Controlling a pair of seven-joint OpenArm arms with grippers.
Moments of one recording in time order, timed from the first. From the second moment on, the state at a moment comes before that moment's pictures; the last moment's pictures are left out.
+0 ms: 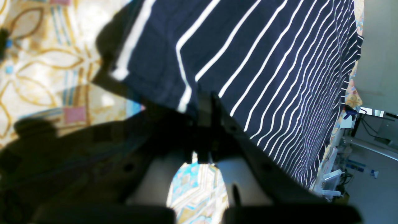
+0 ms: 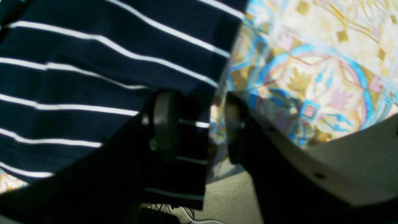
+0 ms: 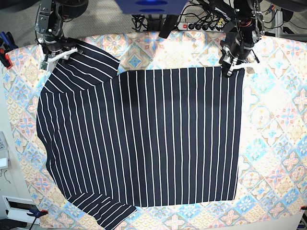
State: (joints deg) left arm 25.3 -7.4 -18.3 80.3 -65.7 -1.3 26.7; right arm -31.3 10.0 18.0 89.2 19.9 1.5 -28.6
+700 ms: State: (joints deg) left arm 28.5 -9.5 -17.9 80.6 -66.6 -2.4 26.1; right arm -39.8 9.9 17.7 96.8 20.1 2.1 -28.8
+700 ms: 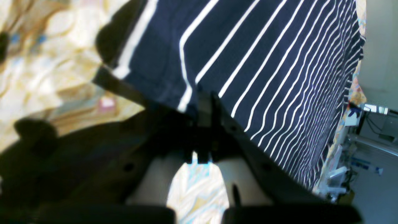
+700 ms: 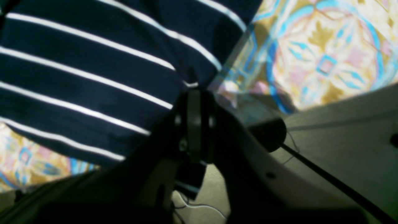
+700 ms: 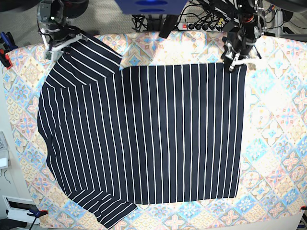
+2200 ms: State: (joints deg) left arm 21.3 -11.0 -20.0 89.5 -64.3 -5.7 27.0; right arm -23.5 10.1 19.5 106.8 19.7 1.5 -29.5
